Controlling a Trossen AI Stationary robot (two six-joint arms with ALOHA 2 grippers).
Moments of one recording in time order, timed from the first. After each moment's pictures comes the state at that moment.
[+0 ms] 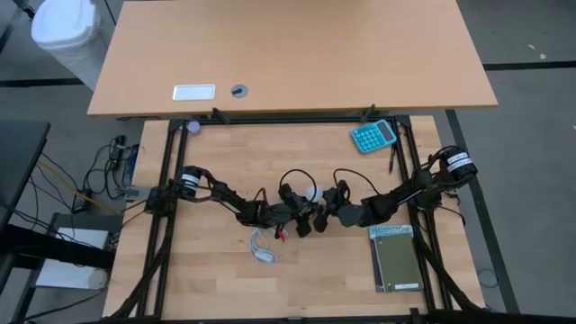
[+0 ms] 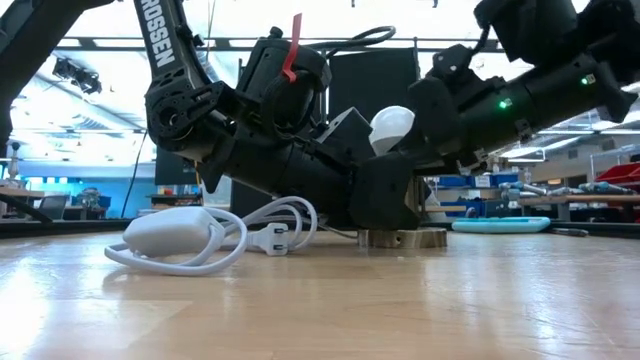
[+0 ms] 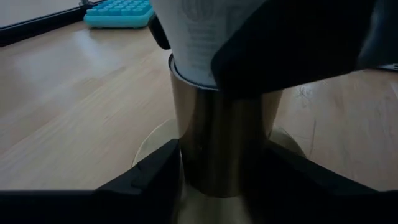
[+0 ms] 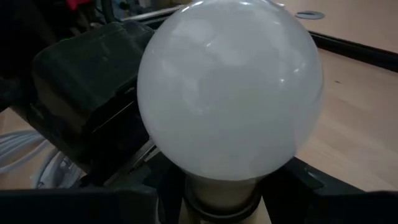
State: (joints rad) left arm -0.14 2.22 1.02 0.84 -0.57 -0.21; right arm 0.33 1.69 0.54 0.69 0.79 0.46
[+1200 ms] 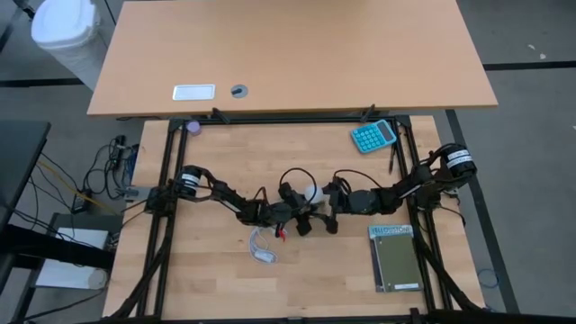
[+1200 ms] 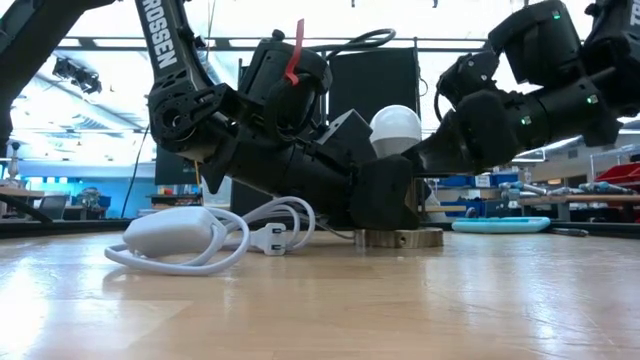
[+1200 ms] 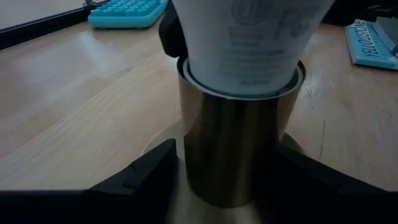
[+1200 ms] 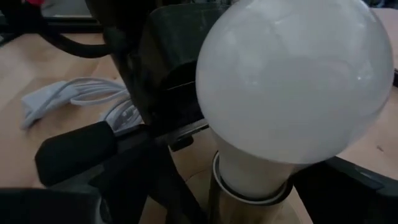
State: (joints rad) left arm -0.13 2.22 1.02 0.84 -0.56 -0.21; right arm 0.21 1.68 0.37 1.01 0.36 0.07
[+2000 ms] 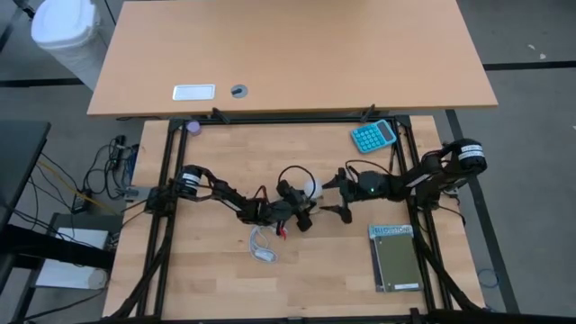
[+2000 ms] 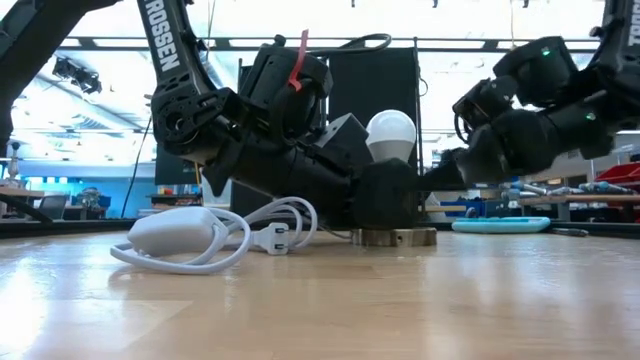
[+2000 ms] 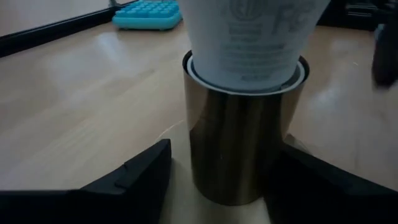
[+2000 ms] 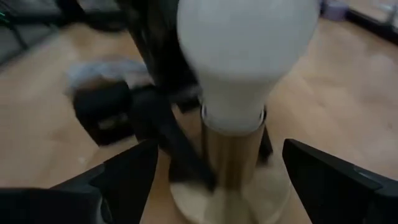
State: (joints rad) left arm -0.13 2.22 1.02 0.85 -0.61 -0.23; right arm -0.04 1.55 0.21 1.04 -0.04 0.00
